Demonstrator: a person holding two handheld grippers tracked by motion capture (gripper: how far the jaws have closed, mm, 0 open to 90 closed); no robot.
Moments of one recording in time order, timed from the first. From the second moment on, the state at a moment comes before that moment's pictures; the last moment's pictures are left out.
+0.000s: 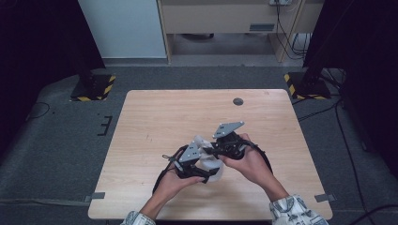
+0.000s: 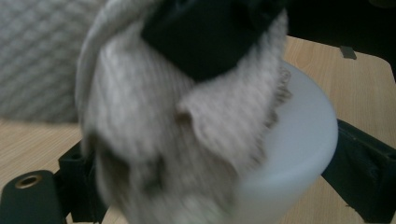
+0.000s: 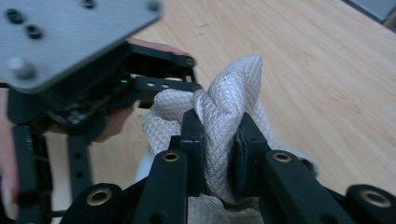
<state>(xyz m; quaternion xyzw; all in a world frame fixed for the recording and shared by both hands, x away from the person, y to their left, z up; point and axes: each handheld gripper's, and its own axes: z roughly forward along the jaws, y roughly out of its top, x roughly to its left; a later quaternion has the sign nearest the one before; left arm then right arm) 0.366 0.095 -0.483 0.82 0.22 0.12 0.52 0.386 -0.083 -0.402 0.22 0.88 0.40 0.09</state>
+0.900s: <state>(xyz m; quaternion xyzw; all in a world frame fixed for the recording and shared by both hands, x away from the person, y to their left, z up) 0.363 0.093 -0.483 0.82 0.21 0.11 0.52 0.385 -0.130 -0.400 0.24 0.89 0.38 0.09</state>
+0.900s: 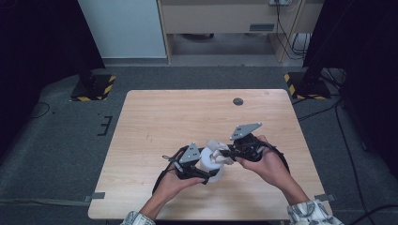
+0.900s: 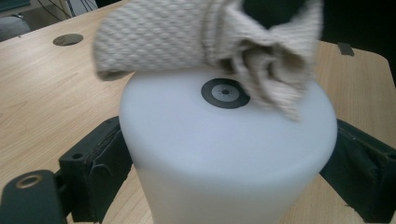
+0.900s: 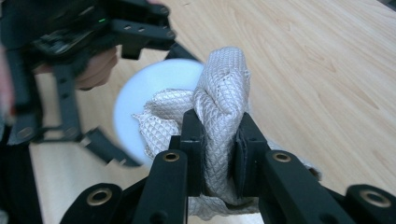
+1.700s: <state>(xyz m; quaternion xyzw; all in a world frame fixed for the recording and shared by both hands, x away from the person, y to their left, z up) 0.359 0.093 -0.483 0.82 0.21 0.11 0.52 0.358 -0.116 -0.398 0.19 0.90 0.38 0.08</state>
